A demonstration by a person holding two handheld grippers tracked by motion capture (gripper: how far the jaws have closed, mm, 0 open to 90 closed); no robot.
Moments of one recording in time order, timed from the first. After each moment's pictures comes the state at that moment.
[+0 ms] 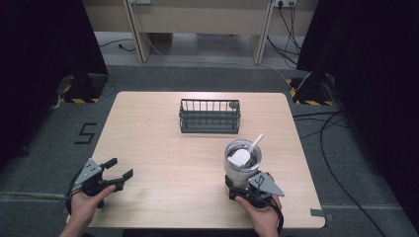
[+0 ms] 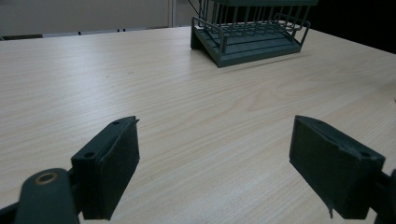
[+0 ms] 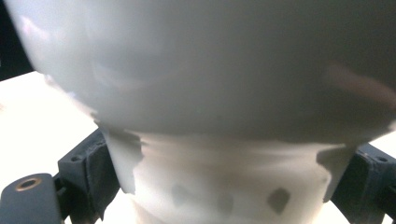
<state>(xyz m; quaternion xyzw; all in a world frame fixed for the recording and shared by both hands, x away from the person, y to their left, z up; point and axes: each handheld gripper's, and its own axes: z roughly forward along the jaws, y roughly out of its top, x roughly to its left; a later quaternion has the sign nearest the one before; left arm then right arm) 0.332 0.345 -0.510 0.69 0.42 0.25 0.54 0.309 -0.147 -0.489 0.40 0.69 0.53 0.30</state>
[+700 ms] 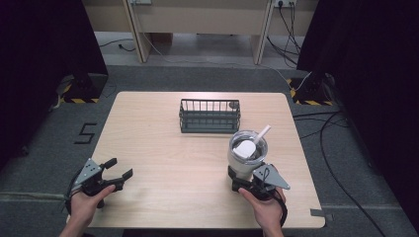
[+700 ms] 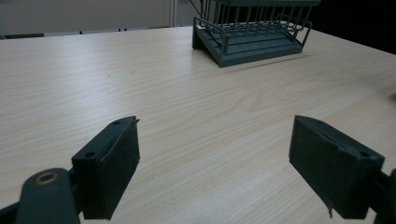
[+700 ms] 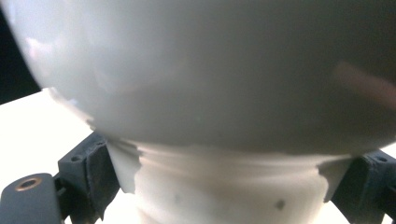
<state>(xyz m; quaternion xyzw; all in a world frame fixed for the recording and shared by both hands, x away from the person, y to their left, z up) 0.332 0.346 -0.510 0.69 0.42 0.25 0.54 0.321 -0.152 -0.461 0.39 0.67 0.54 0.32</state>
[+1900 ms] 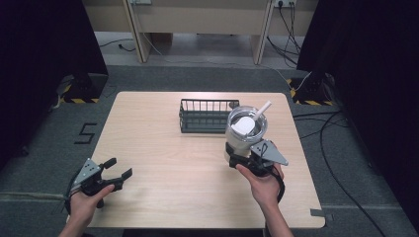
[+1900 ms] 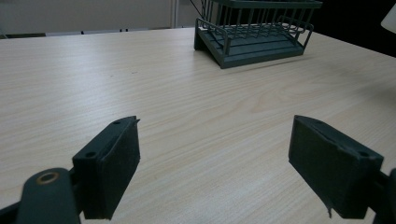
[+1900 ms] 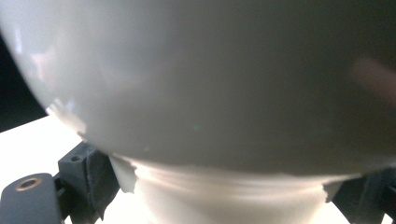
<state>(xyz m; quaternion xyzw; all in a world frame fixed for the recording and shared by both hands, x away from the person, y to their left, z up) 0.332 0.348 -0.510 0.68 0.42 0.25 0.54 0.363 -0.141 -0.414 0.37 0.66 0.56 0.34</state>
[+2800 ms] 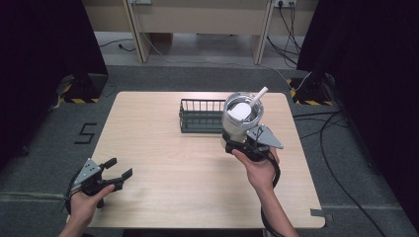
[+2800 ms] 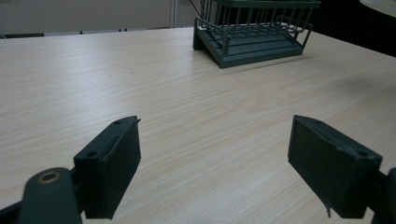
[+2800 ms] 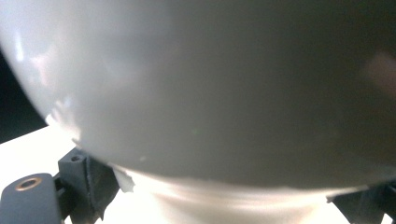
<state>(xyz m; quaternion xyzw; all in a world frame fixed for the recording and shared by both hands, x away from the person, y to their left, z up) 0.333 0.348 -0.511 0.68 0.42 0.25 0.54 0.394 -0.130 -0.394 0.36 0.66 0.56 0.35</state>
